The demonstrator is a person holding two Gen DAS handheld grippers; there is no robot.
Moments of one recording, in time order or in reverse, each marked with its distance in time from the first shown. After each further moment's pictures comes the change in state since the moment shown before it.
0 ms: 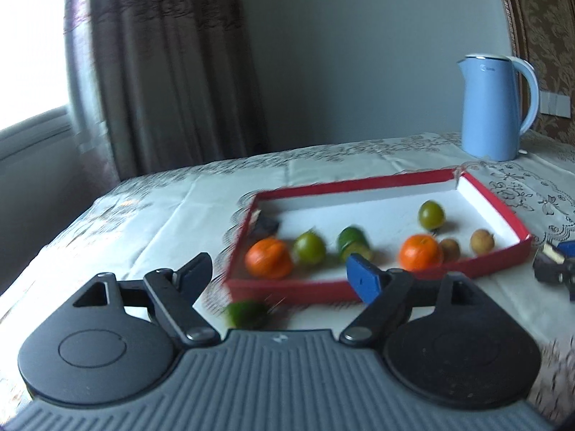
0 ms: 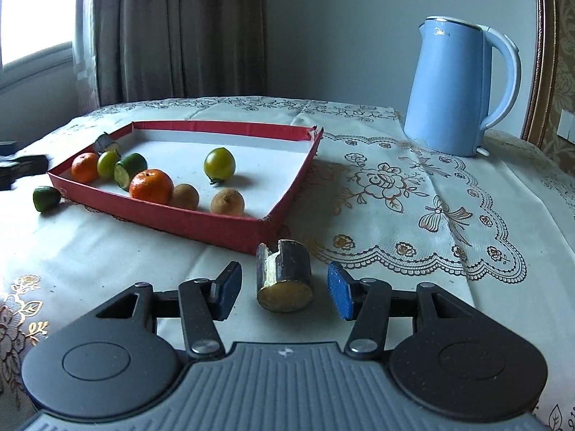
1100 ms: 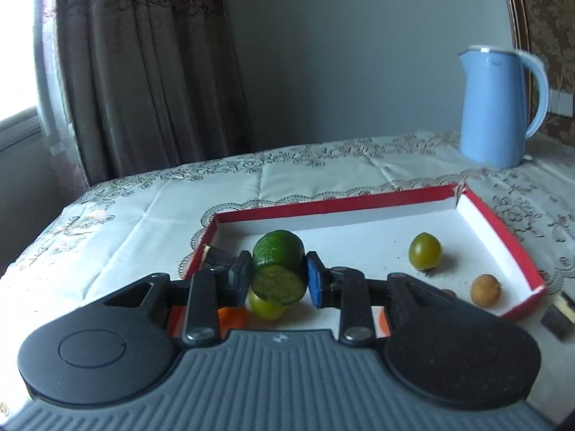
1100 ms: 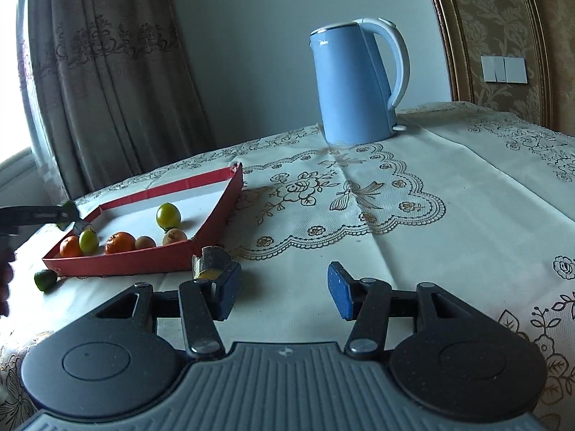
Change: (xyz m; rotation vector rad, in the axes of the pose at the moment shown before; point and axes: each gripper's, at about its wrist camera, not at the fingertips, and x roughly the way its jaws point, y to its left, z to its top) left arm 0.080 -0.049 0.045 0.018 0.054 -0.041; right arm -0.057 -0.060 -0.041 0.325 -0.161 -0.043
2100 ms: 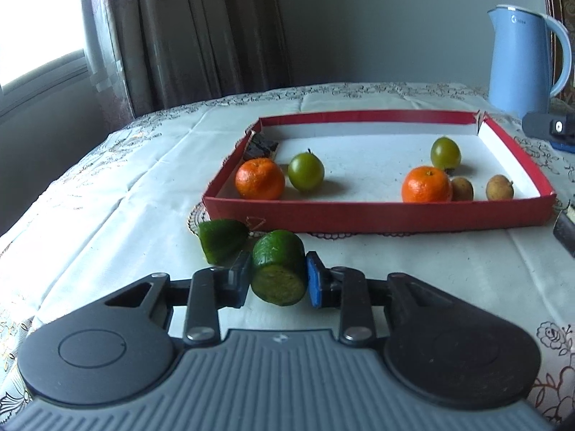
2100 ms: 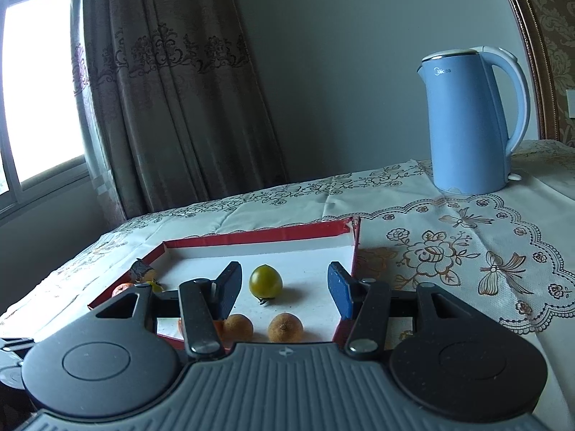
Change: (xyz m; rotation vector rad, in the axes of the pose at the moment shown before) left arm -0.049 0.005 -0.071 -0.080 0.138 0.127; right arm 0.069 0.083 0.044 -0.069 -0.078 0.200
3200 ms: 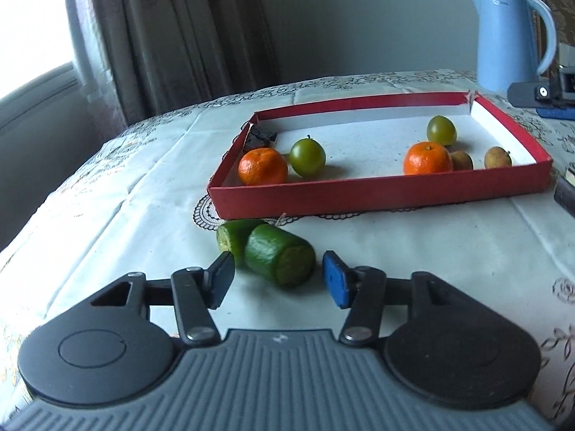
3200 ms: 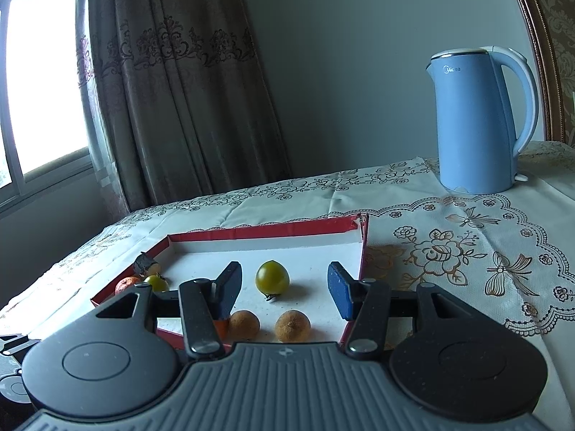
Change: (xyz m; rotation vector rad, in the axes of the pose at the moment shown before) left arm 0.000 0.003 -0.014 0.065 0.002 -0.009; right arm 0.004 0.006 0.002 -0.019 0.020 0.015
